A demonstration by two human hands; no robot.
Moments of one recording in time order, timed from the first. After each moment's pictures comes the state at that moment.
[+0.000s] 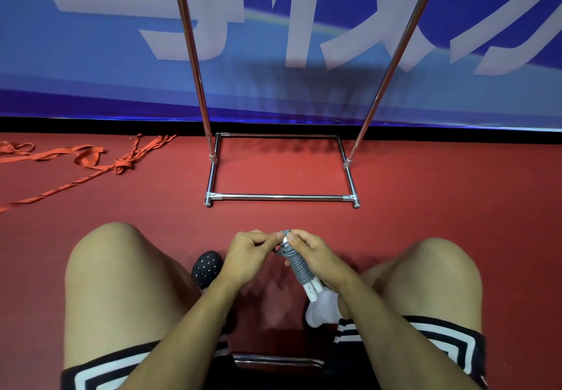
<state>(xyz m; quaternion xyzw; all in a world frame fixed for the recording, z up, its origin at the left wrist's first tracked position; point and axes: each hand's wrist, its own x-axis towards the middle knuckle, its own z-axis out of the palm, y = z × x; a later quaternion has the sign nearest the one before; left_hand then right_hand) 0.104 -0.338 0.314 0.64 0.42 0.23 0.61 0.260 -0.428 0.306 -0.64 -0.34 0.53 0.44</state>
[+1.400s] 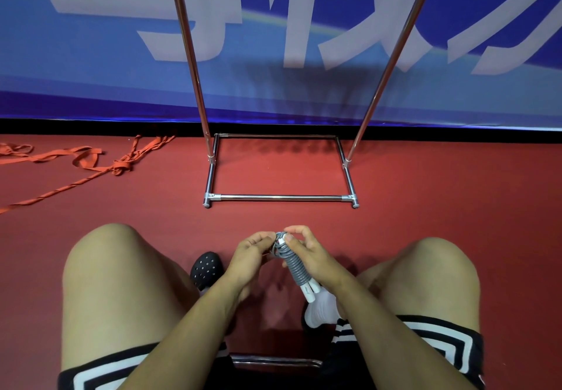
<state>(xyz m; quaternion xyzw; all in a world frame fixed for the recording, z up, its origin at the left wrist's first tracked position) 0.117 -0.344 0.294 0.39 0.43 0.22 0.79 0.256 -0.428 0.309 -0.63 -0.31 0.55 0.45</state>
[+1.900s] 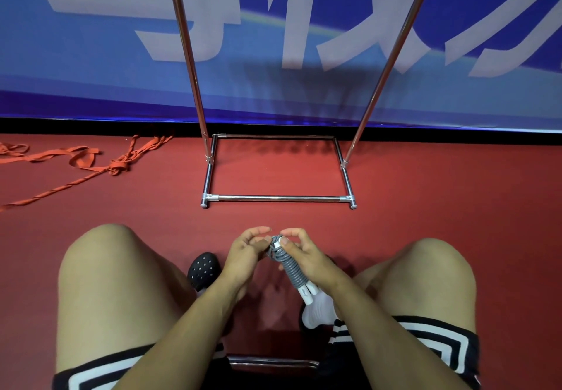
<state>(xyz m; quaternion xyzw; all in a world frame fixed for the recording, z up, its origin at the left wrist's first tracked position) 0.116 -0.340 0.291 0.39 0.45 0.26 0.76 0.255 -0.426 0.303 -0.64 -0.31 0.55 0.44</state>
